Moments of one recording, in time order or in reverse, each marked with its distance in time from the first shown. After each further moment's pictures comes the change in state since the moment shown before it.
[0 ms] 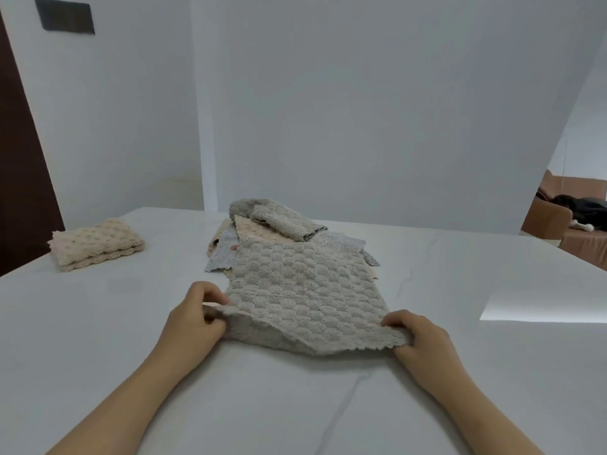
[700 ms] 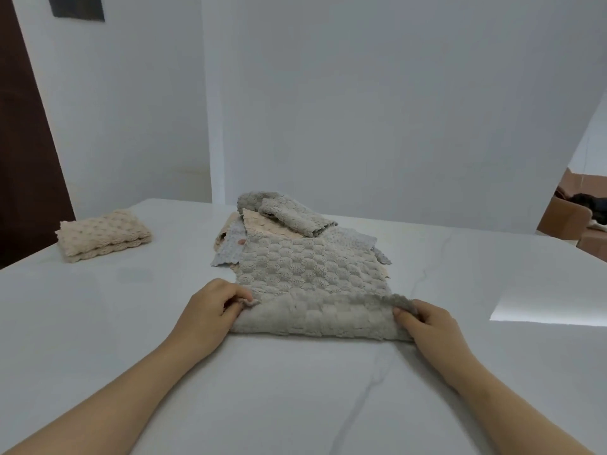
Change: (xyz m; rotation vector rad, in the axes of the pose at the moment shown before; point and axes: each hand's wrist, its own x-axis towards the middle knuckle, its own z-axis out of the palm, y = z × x) left_hand 0.020 -0.011 0.006 0.159 -0.104 0.139; right_hand 0.032 0.010 0.011 0.303 0.026 0.290
